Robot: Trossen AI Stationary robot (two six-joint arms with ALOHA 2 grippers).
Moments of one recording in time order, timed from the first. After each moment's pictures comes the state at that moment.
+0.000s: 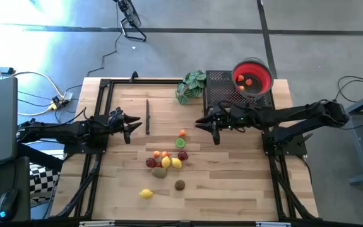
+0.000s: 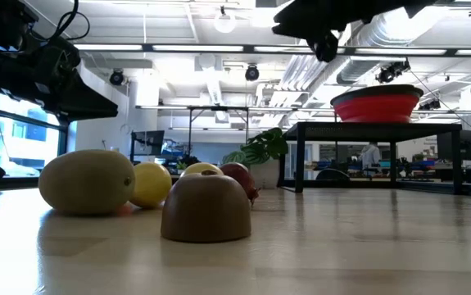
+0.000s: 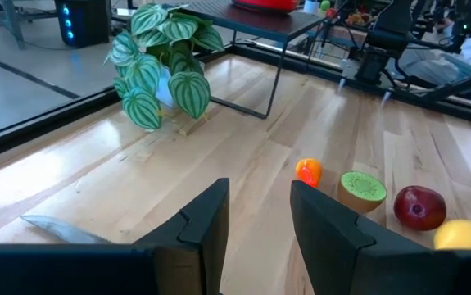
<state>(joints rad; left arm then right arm) 0.07 0.22 0.05 0.00 -0.32 -0.24 -0.02 1.21 0.79 0.18 0.00 0.29</state>
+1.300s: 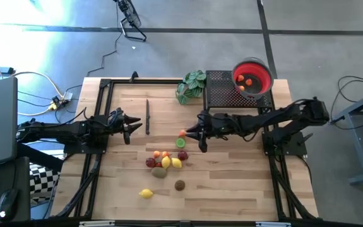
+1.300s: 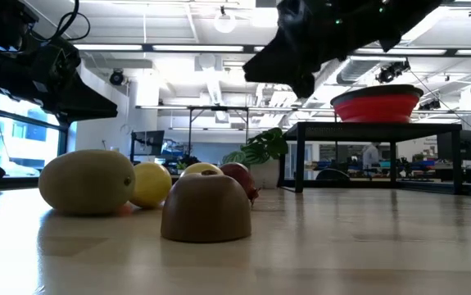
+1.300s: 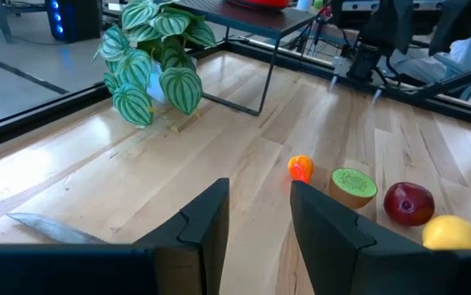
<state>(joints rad) 0.07 0.22 0.05 0.00 -0.30 -0.24 0.01 1.49 0.79 0.33 0.02 0.29</state>
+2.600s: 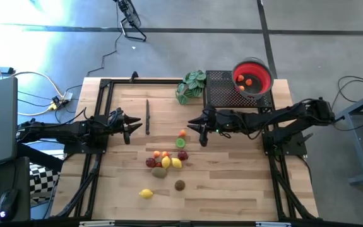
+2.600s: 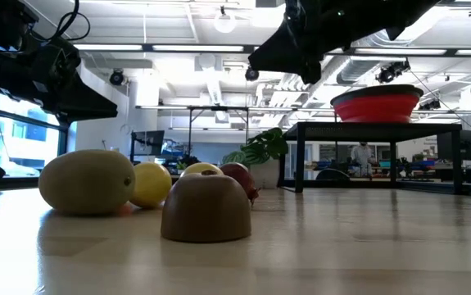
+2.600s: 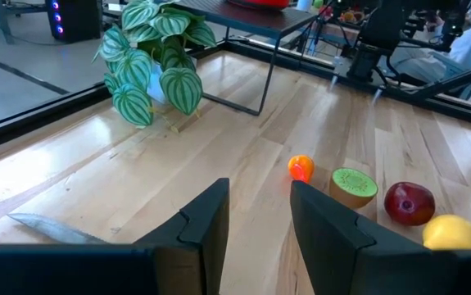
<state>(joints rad) 0.07 0.22 0.05 0.00 -0.30 -0.24 0.01 1.42 0.79 0.33 0.16 0.24</state>
